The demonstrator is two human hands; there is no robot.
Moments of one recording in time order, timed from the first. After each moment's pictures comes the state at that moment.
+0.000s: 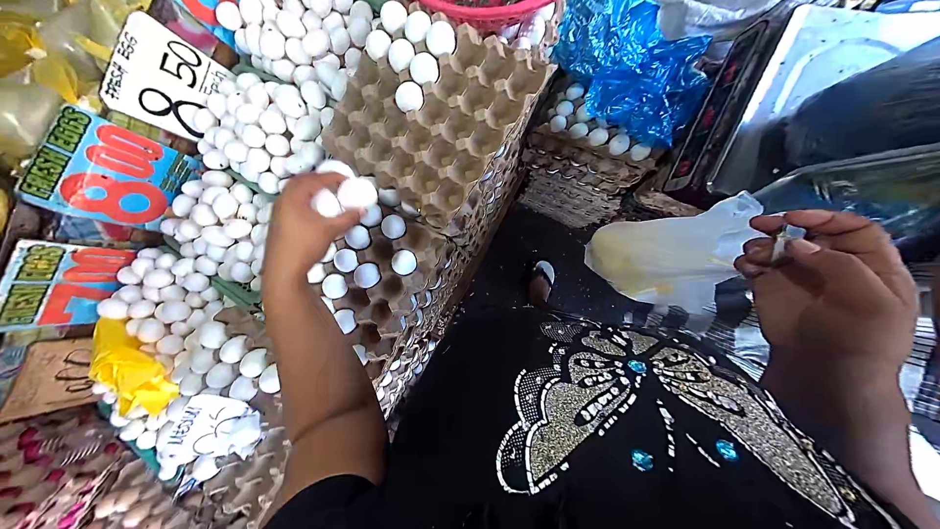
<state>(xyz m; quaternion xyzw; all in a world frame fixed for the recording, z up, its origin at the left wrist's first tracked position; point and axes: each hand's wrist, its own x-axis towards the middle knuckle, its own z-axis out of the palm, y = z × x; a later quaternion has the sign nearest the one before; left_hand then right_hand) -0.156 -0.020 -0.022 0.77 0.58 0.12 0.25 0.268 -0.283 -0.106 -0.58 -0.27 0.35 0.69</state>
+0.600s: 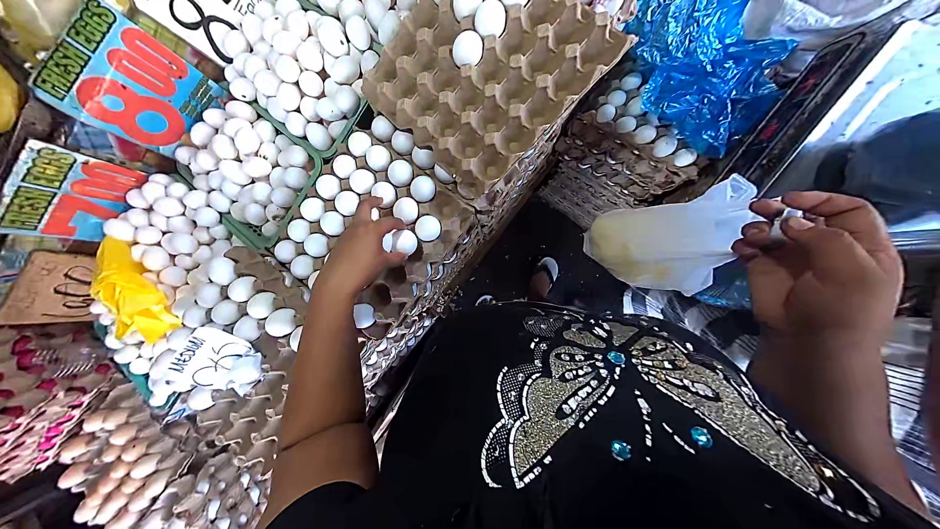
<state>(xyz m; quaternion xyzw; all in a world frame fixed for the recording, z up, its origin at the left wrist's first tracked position) -0.185 -0.100 -0.078 0.79 0.56 -0.04 0.26 0.247 -0.244 -0.103 -0.60 -0.28 0.39 0.64</state>
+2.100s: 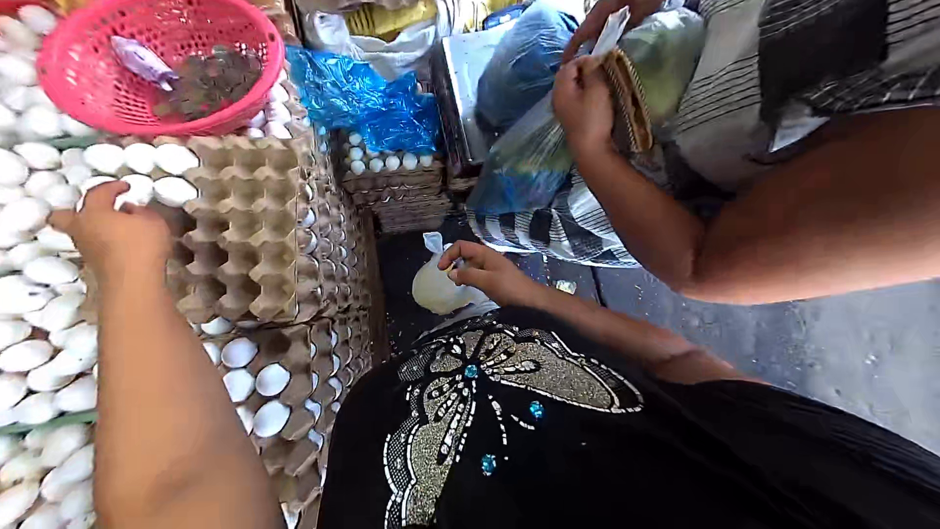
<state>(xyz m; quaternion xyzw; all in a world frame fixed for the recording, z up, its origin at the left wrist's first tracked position) 0.002 0.102 -0.067 0.79 0.57 0.13 0.18 0.211 -0.289 -0.134 -0.63 -0.33 0.48 0.52</state>
